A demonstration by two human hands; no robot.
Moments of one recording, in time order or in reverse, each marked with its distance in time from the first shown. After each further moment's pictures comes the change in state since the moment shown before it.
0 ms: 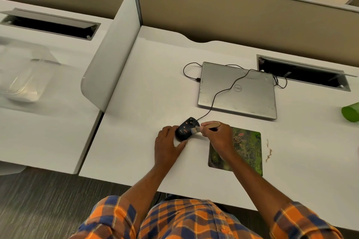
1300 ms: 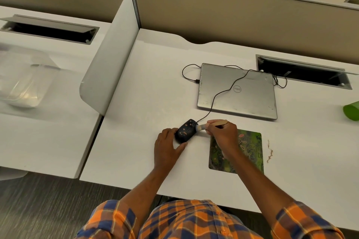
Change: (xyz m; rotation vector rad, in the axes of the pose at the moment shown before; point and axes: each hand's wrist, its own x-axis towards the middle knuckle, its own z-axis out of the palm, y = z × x) left_hand 0.001 0.001 -0.003 -0.007 0.001 0.007; right_hand 0.021 0.013 -0.007 0.229 0.061 0.095
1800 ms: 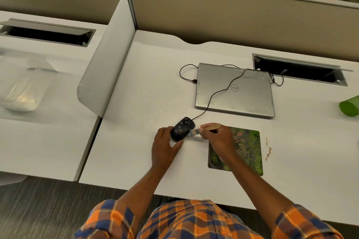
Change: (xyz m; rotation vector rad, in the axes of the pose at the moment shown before) left_hand 0.003 -0.002 -0.005 -0.103 0.001 -0.040; right_hand -0.017 0.006 0.003 -0.078 -0.075 -0.038
